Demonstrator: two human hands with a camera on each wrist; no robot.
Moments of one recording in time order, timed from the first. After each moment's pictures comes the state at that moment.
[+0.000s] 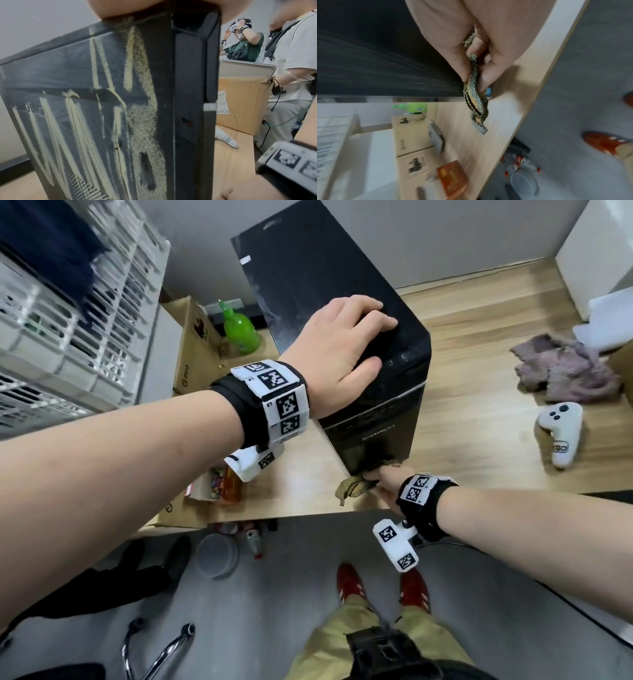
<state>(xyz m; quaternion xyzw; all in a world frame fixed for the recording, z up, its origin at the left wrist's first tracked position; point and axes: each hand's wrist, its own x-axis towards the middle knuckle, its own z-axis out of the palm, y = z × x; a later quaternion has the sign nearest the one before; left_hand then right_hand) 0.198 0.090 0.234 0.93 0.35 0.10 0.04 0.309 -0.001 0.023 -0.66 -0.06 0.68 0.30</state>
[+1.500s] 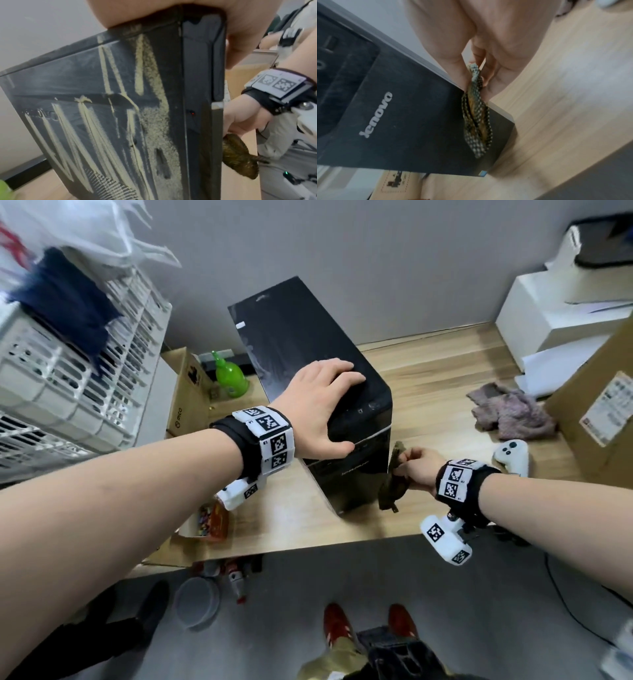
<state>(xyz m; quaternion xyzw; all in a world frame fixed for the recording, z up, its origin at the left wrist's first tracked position) 0.193 0.088 0.242 0.94 0.34 0.06 0.03 0.407 0.029 0.086 -0.70 -0.27 0.58 0.30</state>
